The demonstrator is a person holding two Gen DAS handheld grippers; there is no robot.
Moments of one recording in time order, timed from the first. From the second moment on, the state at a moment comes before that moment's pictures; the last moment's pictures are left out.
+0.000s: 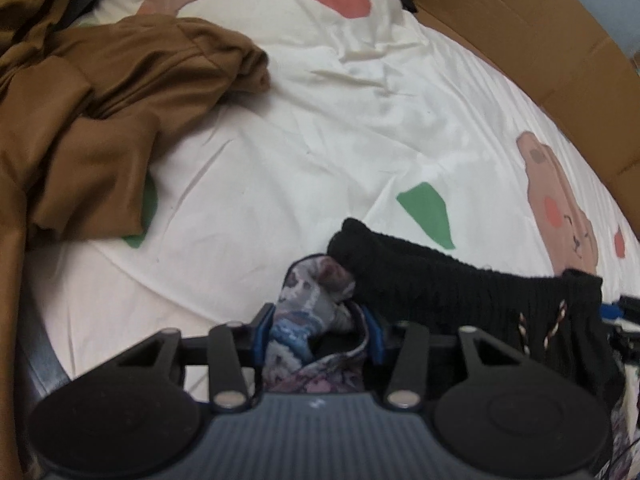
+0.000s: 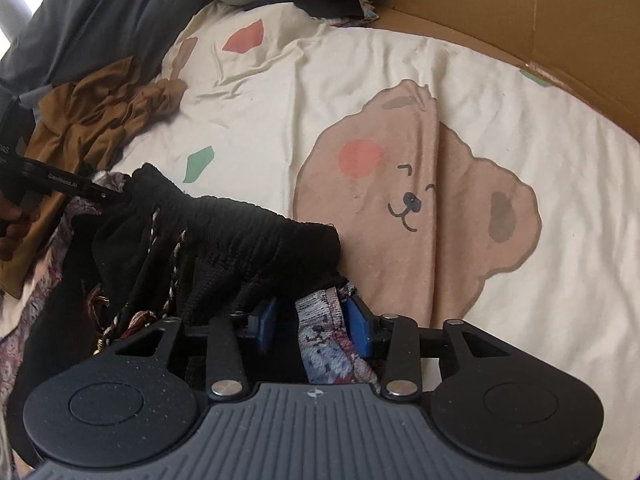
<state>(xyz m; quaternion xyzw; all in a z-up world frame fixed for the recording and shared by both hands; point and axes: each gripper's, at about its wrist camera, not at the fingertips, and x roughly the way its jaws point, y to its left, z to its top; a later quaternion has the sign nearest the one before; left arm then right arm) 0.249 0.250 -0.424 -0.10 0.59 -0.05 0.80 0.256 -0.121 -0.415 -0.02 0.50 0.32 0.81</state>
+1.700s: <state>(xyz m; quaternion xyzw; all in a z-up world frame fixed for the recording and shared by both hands) 0.305 0.170 -0.379 -0.04 0.48 -0.15 0.86 0.263 -0.211 -0.365 -0.05 0.44 0.20 0.87</state>
